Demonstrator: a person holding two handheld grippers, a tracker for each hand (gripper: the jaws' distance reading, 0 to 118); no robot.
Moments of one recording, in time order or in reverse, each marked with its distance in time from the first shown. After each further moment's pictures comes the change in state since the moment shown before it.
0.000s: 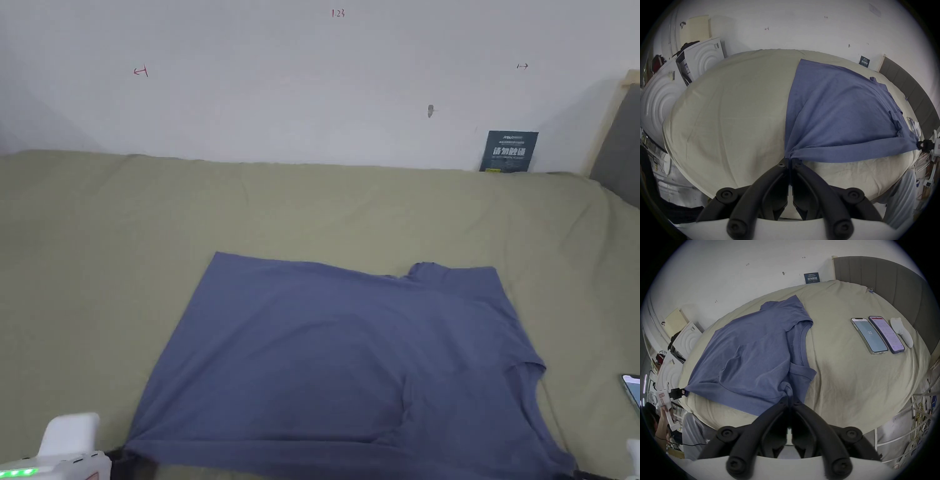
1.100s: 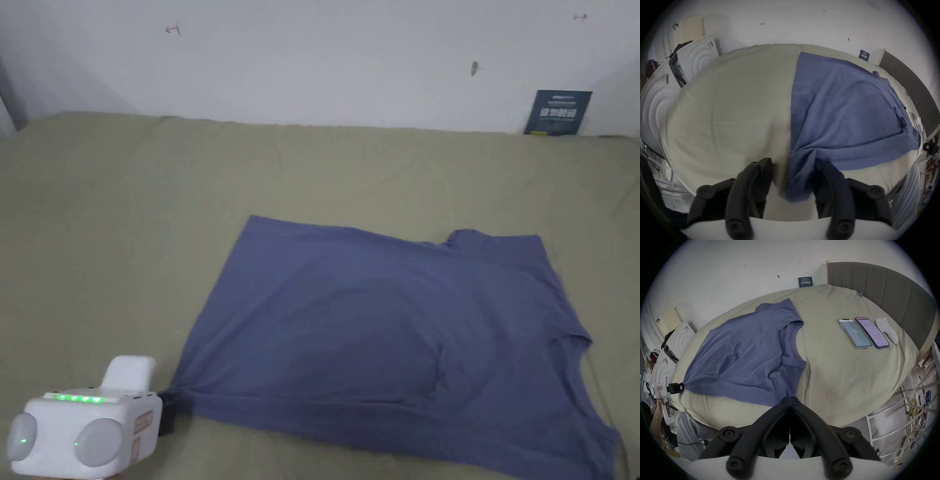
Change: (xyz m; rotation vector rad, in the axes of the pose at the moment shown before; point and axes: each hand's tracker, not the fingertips) left arm -0.011 0.020 -0.026 -0.018 0.015 -0.125; right arm -0.006 -0.024 0.033 0.026 0.013 -0.013
